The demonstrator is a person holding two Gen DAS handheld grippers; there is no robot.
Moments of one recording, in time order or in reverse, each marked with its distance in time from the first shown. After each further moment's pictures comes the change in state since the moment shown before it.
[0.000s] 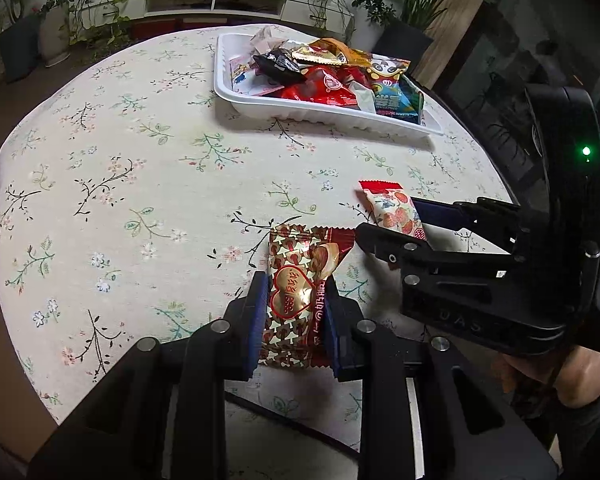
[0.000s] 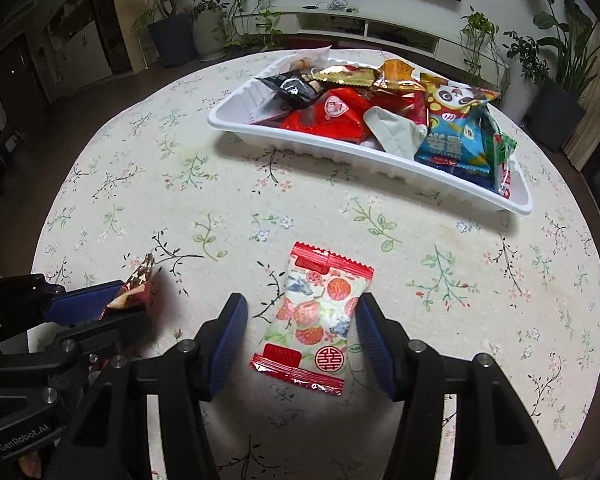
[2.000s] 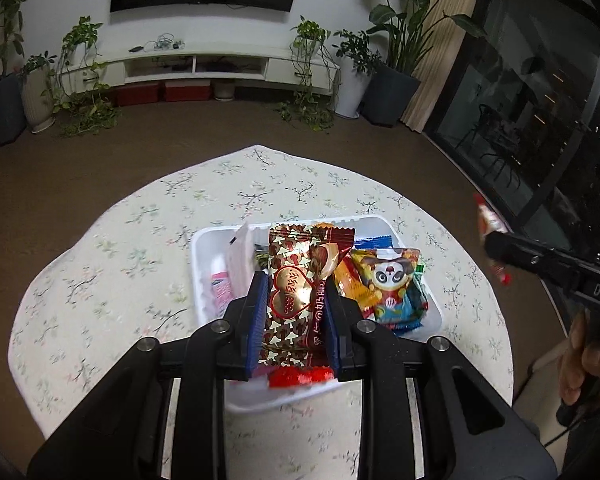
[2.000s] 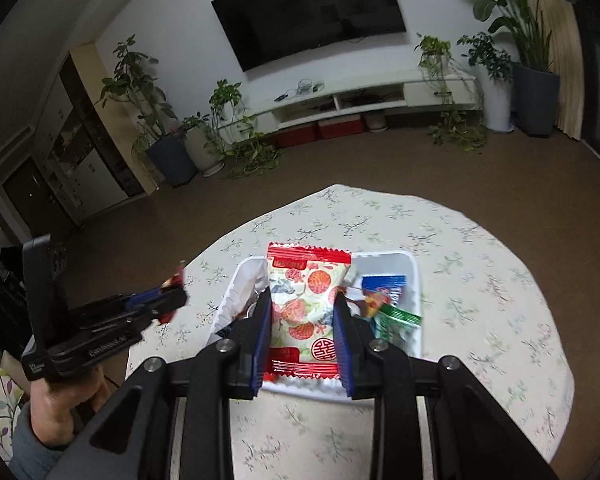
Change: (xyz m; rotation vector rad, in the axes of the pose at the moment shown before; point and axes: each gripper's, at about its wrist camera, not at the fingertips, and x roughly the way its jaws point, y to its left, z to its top) left arm 0.000 -0.011 0.243 0.077 -0.159 -0.016; right arm -0.093 -0.148 0.147 0.283 -0.253 0.202
